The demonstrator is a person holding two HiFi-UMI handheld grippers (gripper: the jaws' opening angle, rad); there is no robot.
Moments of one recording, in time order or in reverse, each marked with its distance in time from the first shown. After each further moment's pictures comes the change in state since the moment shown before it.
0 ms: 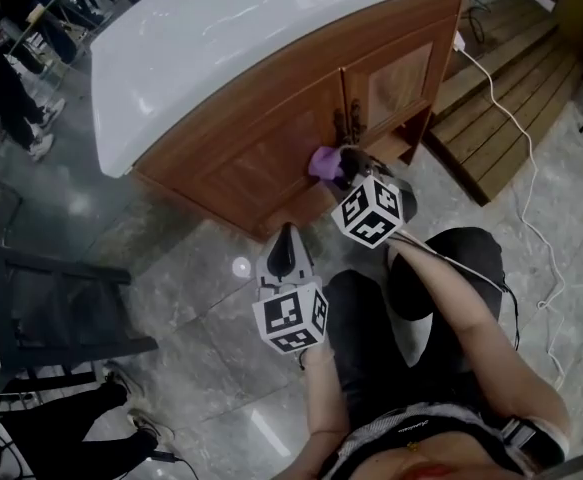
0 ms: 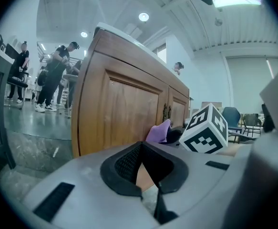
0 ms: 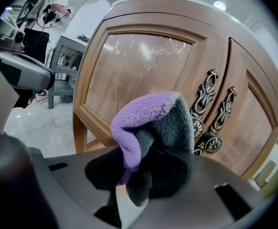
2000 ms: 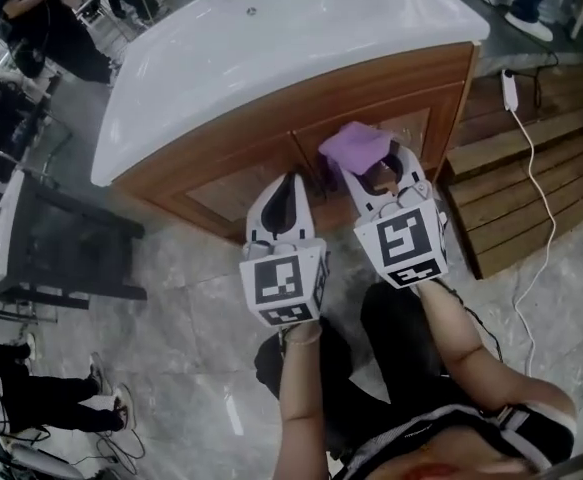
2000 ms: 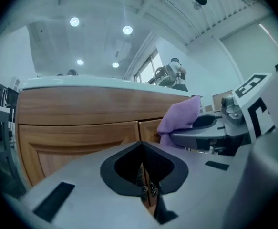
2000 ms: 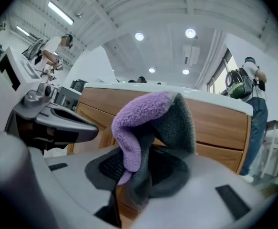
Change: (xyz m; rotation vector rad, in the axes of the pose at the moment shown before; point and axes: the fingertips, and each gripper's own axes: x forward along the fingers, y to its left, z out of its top) left arm 0.096 -0.126 0.141 0.218 -0.146 0.191; right arm -0.140 -0.173 0.068 0.133 -0.474 0.015
